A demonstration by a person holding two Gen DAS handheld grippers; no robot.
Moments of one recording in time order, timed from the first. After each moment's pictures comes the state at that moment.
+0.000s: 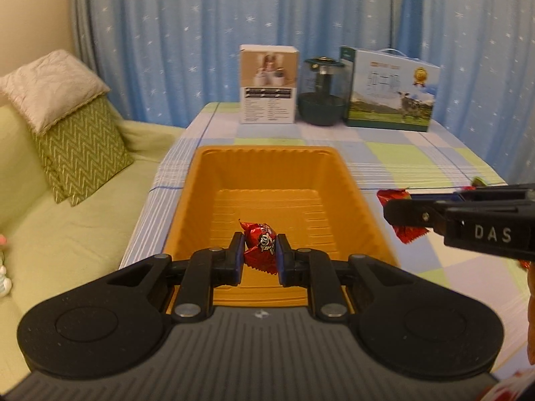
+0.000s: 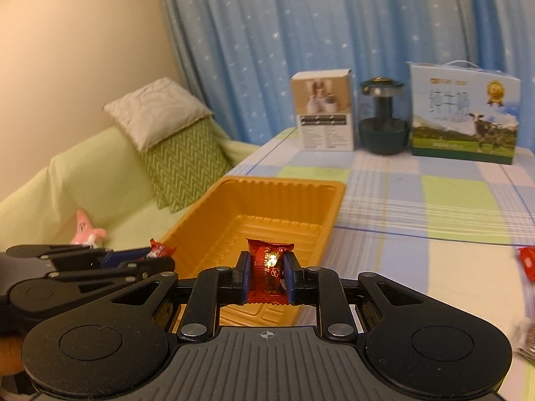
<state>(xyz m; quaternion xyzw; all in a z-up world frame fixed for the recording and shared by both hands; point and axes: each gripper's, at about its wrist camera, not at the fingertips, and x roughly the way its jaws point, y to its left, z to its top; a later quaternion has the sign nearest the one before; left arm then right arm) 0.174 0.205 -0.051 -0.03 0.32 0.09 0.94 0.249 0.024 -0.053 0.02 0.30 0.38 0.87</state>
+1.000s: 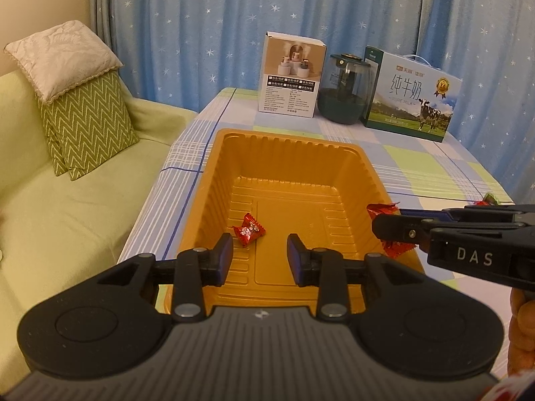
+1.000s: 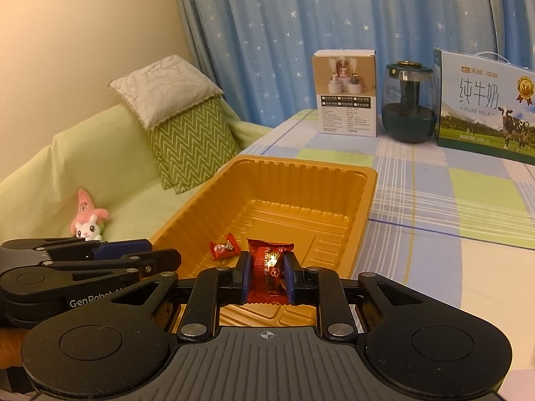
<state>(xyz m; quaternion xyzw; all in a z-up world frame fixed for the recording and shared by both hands) 0.177 0.236 -0.064 -0.08 0.32 0.10 0.94 0.263 0.055 -0.073 0.00 0.32 0.39 0.86</state>
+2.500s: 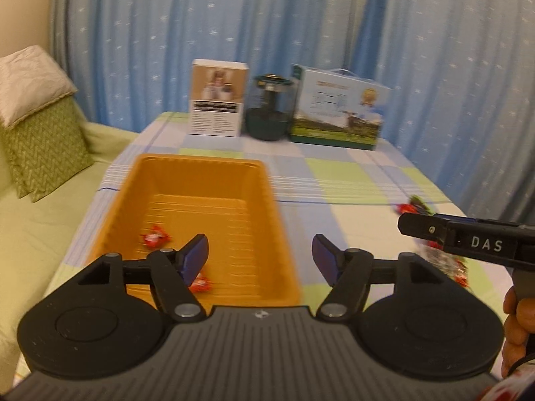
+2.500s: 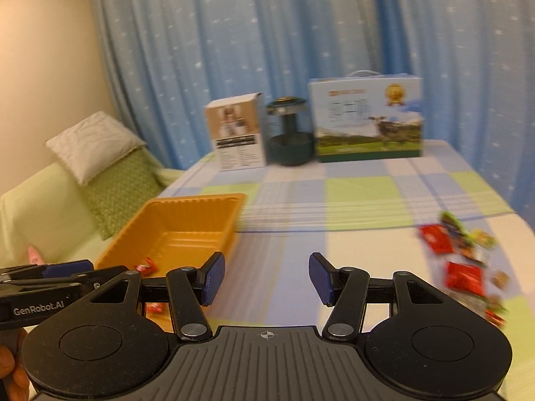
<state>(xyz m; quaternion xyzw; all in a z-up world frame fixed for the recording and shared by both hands) 0.149 0.137 -0.026 -0.07 0.29 0.02 0.95 0.215 -0.093 -0.036 0.06 0.28 0.24 0.93</state>
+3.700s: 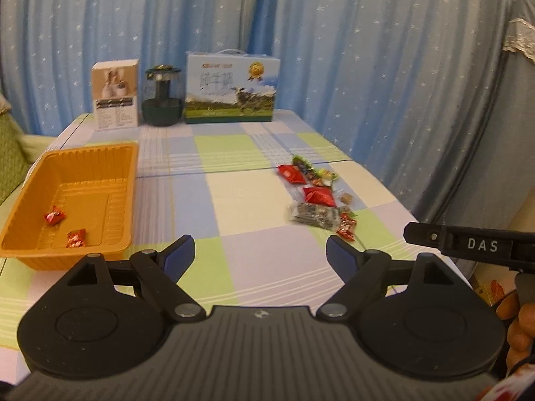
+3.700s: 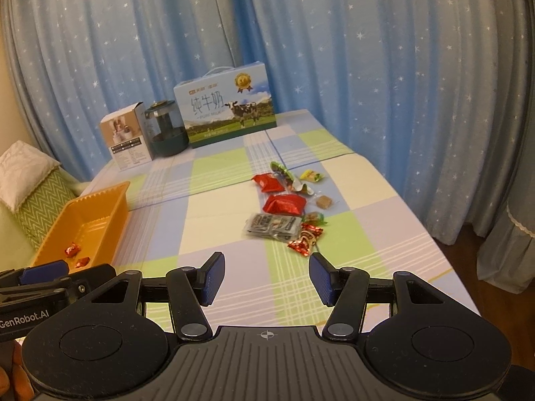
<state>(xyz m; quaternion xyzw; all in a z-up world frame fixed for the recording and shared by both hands) 0.097 -0.006 -0.014 -0.04 0.30 -0.09 0.95 0.110 -0.243 -0.019 0.11 0.32 0.08 0.94</state>
